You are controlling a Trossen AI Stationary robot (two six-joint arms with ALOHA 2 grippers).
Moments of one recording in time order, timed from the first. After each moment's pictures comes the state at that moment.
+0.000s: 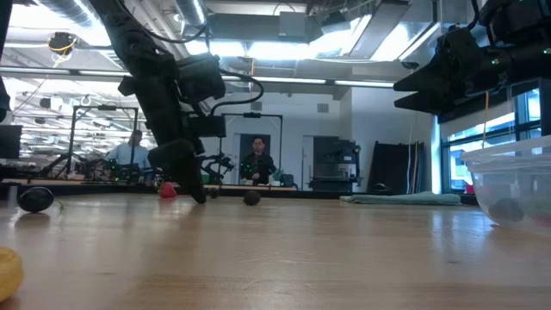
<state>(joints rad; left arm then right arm) 0.27 1.61 0.70 -0.16 -0.06 0.11 -0.26 0.55 0.19 0.20 0.09 0.20</state>
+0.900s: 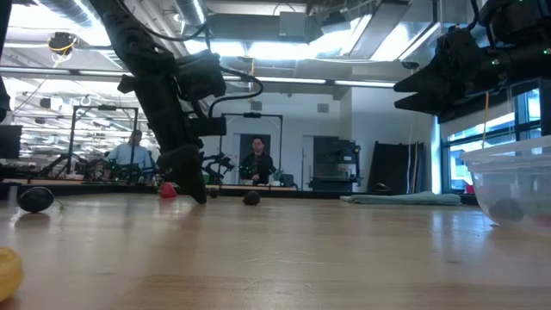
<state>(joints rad) 0.25 1.61 0.70 -0.16 -0.21 0.05 -0.26 0.55 0.19 0.20 0.09 0.20</state>
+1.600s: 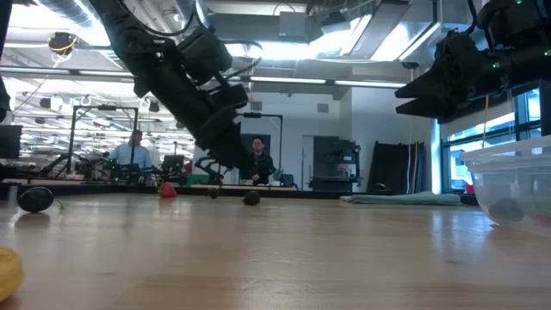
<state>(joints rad) 0.24 1.61 0.70 0.21 -0.08 -0.04 -0.26 0.55 0.19 0.16 0.09 0.20</state>
